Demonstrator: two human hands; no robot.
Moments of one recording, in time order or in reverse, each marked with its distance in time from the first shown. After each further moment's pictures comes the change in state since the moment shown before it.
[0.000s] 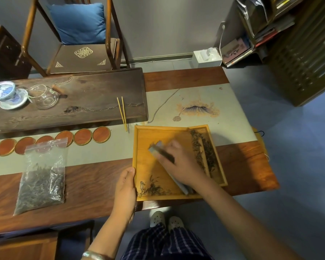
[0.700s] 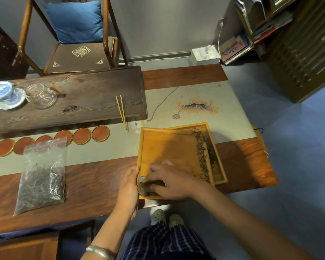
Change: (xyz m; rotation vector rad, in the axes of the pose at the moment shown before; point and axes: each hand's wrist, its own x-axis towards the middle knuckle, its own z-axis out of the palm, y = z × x) left_hand 0.002 -0.001 0.005 -0.090 -0.048 -0.118; right_hand -0.018 -0.020 0.010 -0.103 -0.492 -0.217
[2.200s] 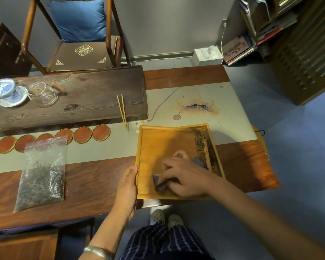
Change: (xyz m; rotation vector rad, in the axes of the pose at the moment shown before) left_hand 0.001 -0.003 -0.003 0.047 -0.005 0.034; right_hand -0.027 0.009 -0.035 -0.177 0.041 -0.093
